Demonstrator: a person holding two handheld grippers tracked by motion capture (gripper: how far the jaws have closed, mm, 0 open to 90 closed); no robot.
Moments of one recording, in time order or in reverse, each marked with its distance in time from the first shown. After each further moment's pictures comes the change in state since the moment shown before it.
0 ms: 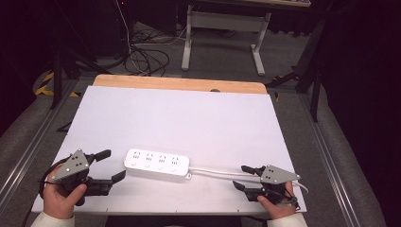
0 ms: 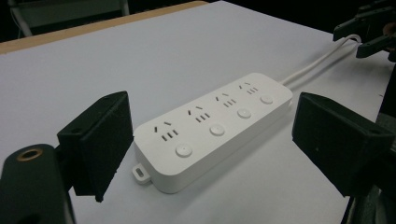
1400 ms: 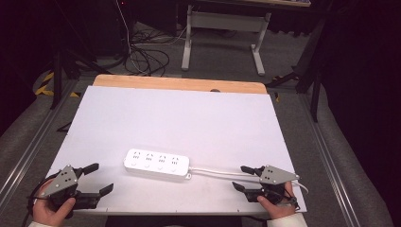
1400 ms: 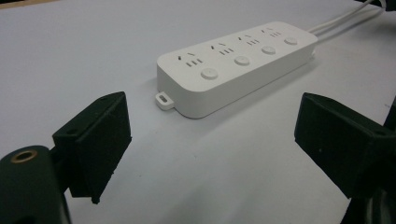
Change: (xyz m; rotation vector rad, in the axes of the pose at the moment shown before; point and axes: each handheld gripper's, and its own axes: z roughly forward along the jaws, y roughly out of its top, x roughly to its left) left arm 0.012 -0.053 -0.016 0.038 0.039 -0.029; right arm 0.000 0.000 0.001 0.010 0.010 -0.013
